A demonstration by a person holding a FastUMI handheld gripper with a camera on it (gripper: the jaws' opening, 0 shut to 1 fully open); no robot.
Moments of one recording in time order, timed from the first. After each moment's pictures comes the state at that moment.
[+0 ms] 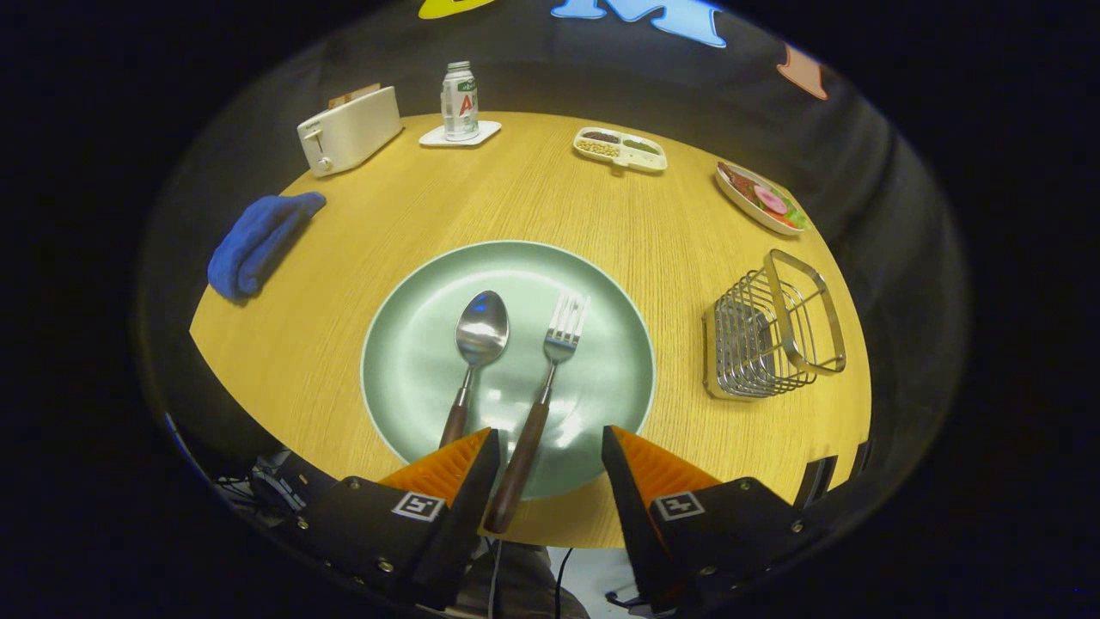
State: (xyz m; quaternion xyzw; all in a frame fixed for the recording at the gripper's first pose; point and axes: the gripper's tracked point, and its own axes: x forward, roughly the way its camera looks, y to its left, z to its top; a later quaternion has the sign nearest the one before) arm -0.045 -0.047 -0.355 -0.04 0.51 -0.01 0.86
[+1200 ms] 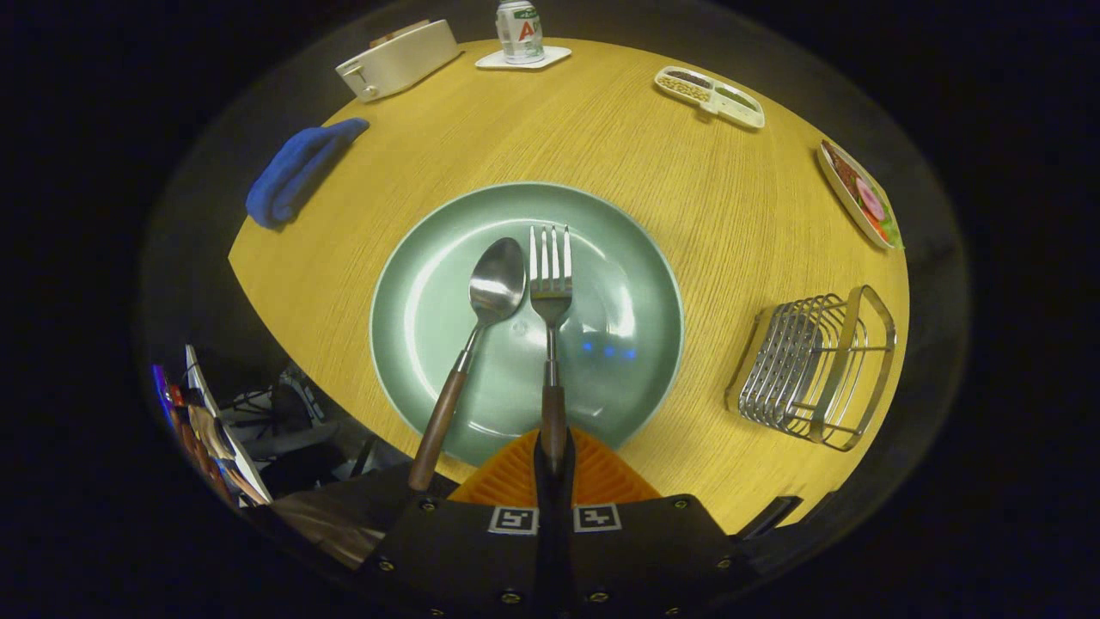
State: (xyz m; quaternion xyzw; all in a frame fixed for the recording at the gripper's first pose) arm -0.049 -0.071 -0.335 -0.09 0.64 0.12 0.75
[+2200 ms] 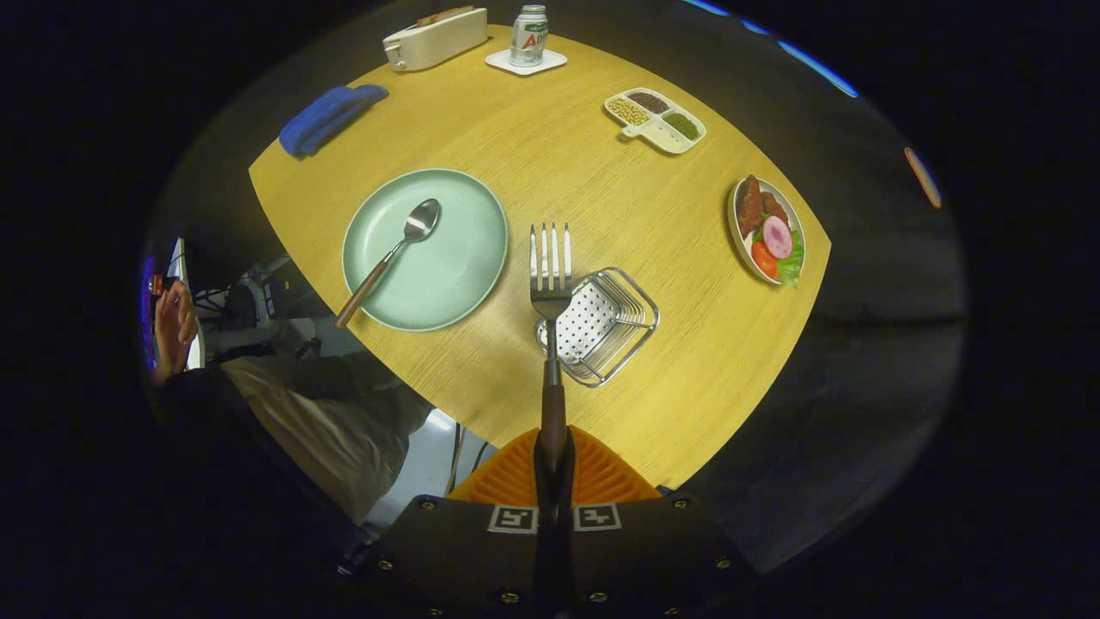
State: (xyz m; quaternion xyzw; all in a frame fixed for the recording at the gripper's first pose) arm -0.067 -0.225 -0.199 -0.23 0.67 0.12 0.70
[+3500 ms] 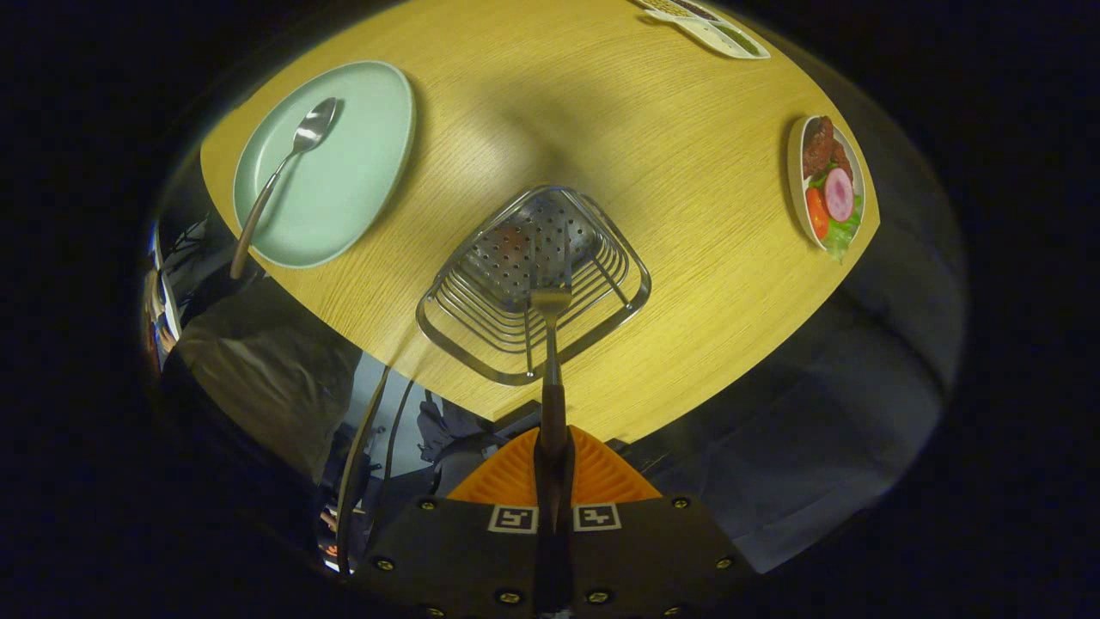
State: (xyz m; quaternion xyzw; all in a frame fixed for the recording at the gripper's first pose) arm -0.033 -0.273 -0.256 -0.30 0.81 0.09 0.49
